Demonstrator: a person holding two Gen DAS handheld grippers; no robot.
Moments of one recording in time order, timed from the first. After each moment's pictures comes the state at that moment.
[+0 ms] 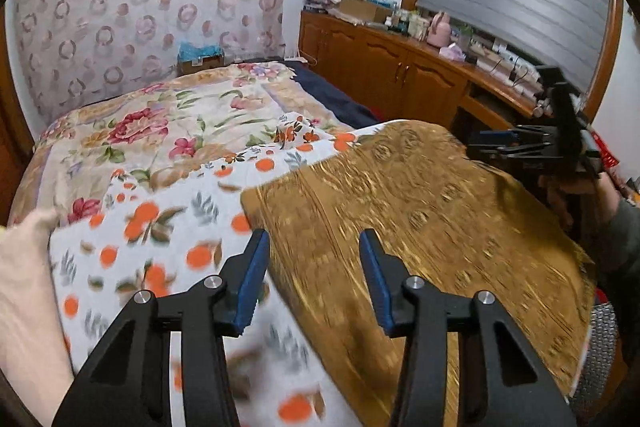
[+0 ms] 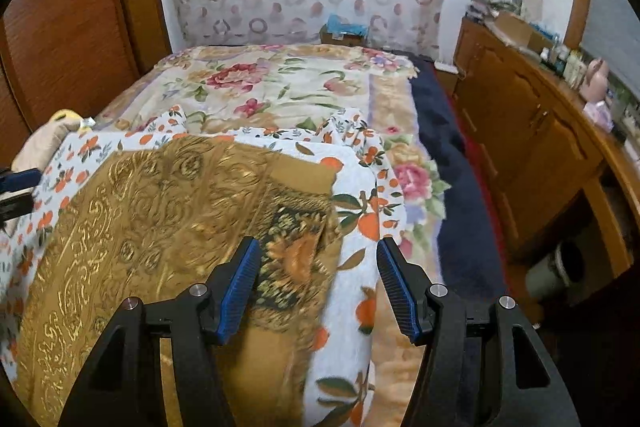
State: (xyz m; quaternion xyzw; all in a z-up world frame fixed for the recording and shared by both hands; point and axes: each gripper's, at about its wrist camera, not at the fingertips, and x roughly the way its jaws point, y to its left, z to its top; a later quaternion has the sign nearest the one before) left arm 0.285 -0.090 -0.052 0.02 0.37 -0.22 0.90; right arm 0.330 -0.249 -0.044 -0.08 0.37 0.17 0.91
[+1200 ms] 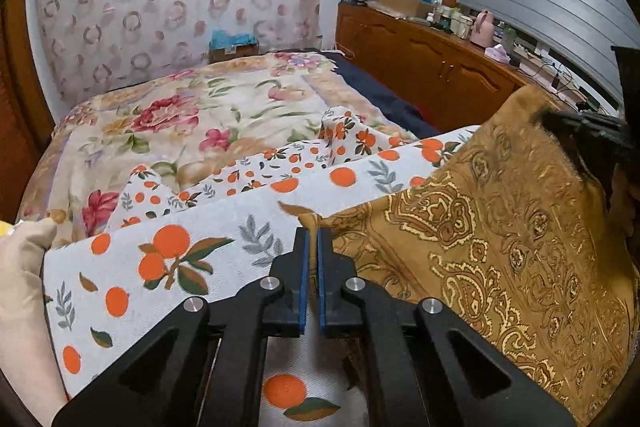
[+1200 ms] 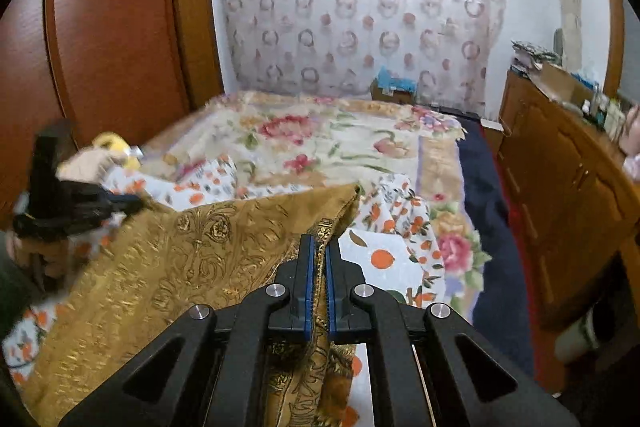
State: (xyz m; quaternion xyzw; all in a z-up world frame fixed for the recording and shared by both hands) left arm 0.343 -0.068 -0.085 0.02 0.38 -0.15 0.91; right arm 0.346 -0.227 -0.027 -0.09 0.28 0.24 0.92
